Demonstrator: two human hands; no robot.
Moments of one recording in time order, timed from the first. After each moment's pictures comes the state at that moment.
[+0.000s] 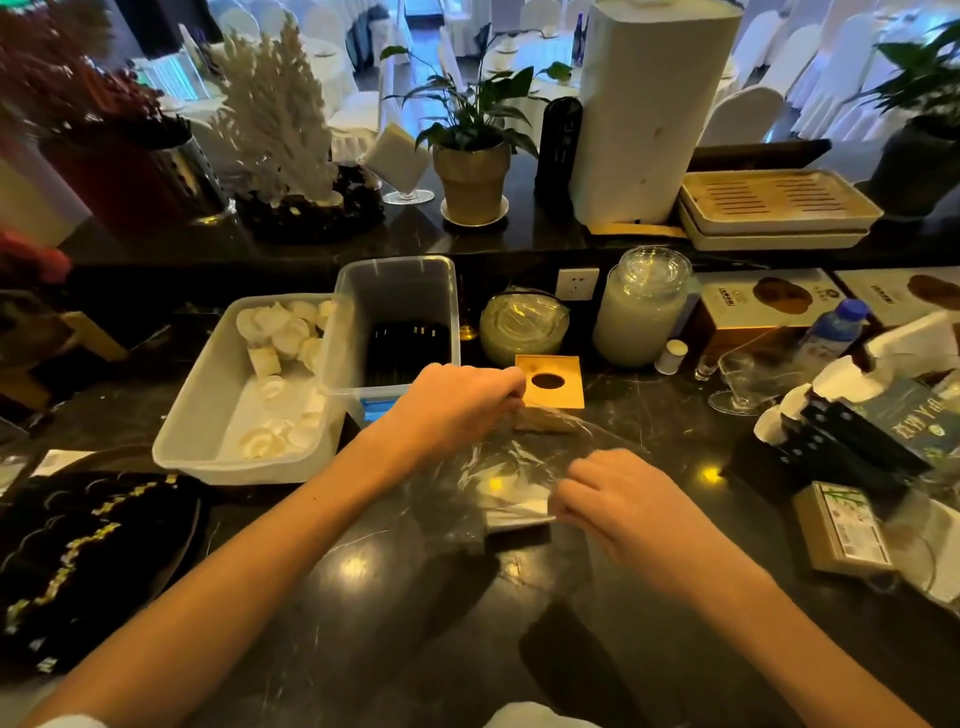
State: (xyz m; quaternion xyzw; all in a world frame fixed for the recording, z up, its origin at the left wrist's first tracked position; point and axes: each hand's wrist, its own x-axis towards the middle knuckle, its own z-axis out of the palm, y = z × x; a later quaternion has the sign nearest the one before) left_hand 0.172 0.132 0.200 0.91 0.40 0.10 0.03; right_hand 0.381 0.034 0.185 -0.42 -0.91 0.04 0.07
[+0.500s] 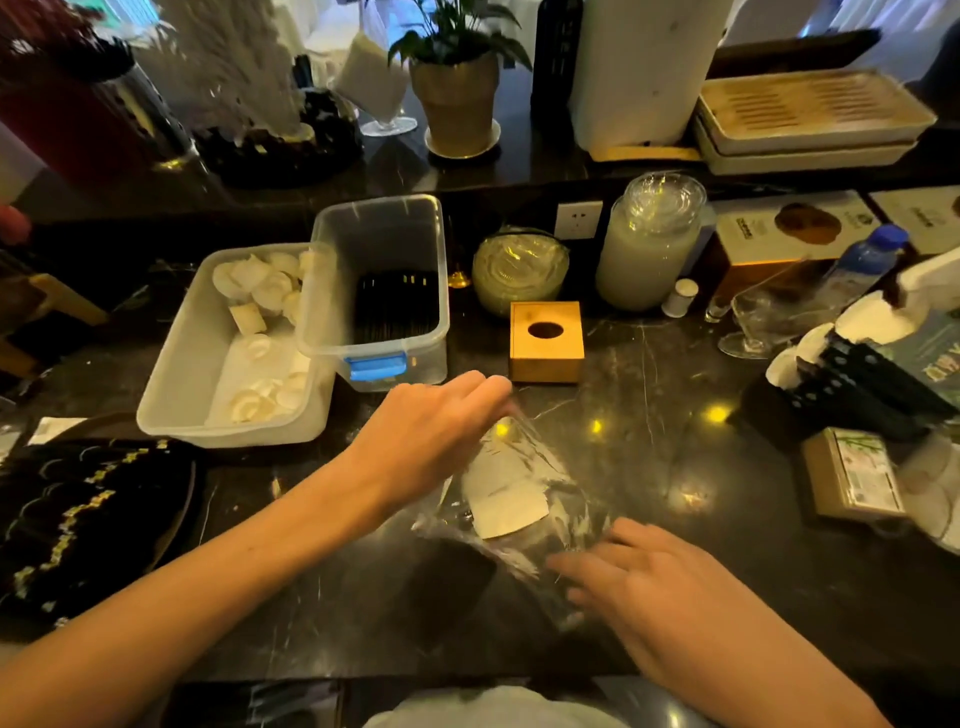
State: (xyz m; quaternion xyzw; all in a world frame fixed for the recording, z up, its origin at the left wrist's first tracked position) left_hand 0.171 0.086 0.193 0.92 0.37 0.15 -0.01; right_hand 0.387 -0.028 0.196 -0.46 -0.87 0.19 -0.05
